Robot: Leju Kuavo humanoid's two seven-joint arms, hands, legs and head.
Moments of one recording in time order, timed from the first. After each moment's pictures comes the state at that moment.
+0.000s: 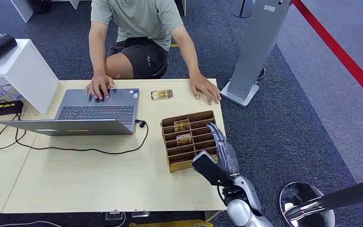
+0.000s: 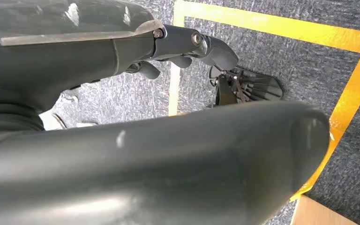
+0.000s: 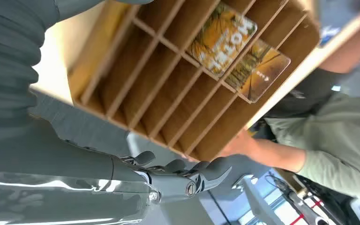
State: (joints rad) left arm -0.09 0.09 -0.99 -0.21 1.47 0.07 0.09; right arm -0.18 -0.08 0.44 -1.46 0.74 -0.28 0.22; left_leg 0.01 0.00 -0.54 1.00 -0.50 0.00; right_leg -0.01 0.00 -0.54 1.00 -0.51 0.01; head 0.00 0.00
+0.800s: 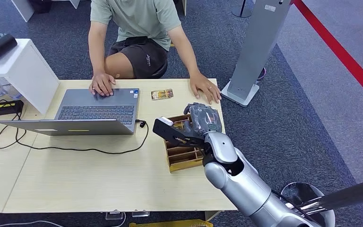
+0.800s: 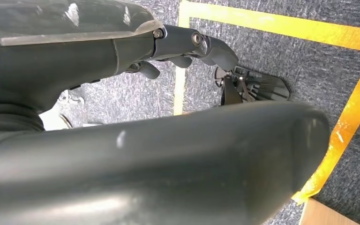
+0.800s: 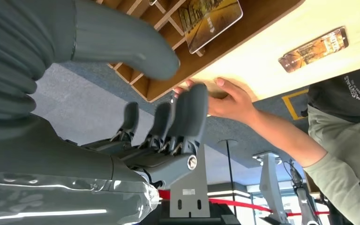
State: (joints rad) left arm -0.10 0.09 -0.99 -0.21 1.46 0.07 0.11; right arm -0.55 -0.02 0.66 -1.40 0.99 0.04 0.70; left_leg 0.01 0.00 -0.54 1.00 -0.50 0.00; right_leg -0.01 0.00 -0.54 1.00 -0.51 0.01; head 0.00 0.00
